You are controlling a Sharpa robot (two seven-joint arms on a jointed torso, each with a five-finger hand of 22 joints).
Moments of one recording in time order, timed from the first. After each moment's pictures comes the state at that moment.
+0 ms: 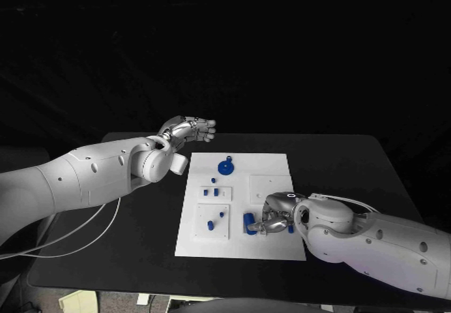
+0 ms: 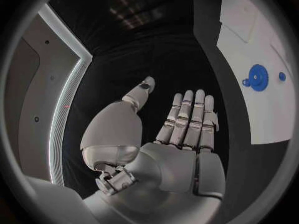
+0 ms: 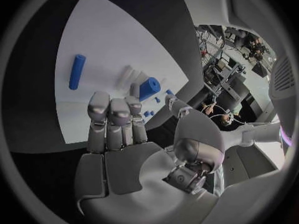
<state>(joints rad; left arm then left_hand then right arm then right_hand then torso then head) 1.22 -0.74 -0.11 1.19 -0.08 -0.18 0.34 0.98 -0.09 0.45 -0.23 0.06 0.74 0.19 0.27 0.48 0.97 0.20 0.07 0.07 0.71 0.21 0.45 0.31 0.03 0.49 0.11 0.41 1.27 1.07 -0.67 -0.15 1.57 -1.58 -0.05 -0.46 0.60 -0.23 0.59 0.06 0.05 1.11 0.06 0.29 0.57 1.23 -0.05 1.09 1.15 1.30 -0.15 1.27 0.92 0.21 1.22 -0.09 1.13 1.31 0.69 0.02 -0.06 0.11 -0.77</state>
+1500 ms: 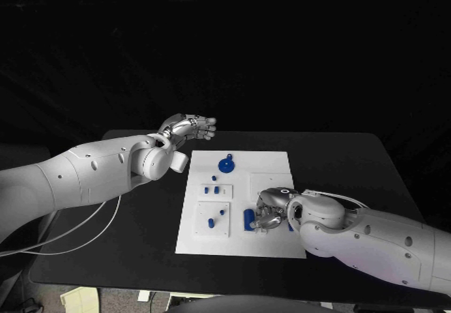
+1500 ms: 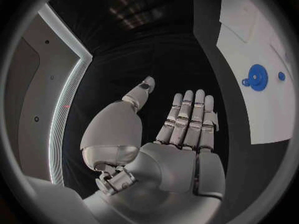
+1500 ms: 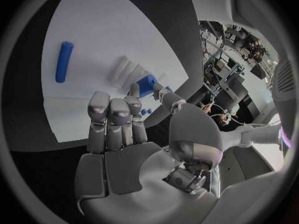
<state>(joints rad) 1.22 -0.74 -0.11 1.19 -0.08 -0.18 0.34 0.98 -0.09 0.45 -0.23 0.06 0.74 0.19 0.27 0.48 0.97 0.20 0.07 0.07 0.71 0.21 0.45 0.31 0.03 0.49 0.10 0.41 1.27 1.07 -0.61 -0.15 1.52 -1.60 -0.08 -0.43 0.81 -0.16 0.68 -0.09 0.05 1.11 0.06 0.29 0.55 1.23 -0.05 1.08 1.15 1.30 -0.15 1.27 0.92 0.21 1.22 -0.07 1.12 1.31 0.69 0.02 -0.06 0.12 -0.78</state>
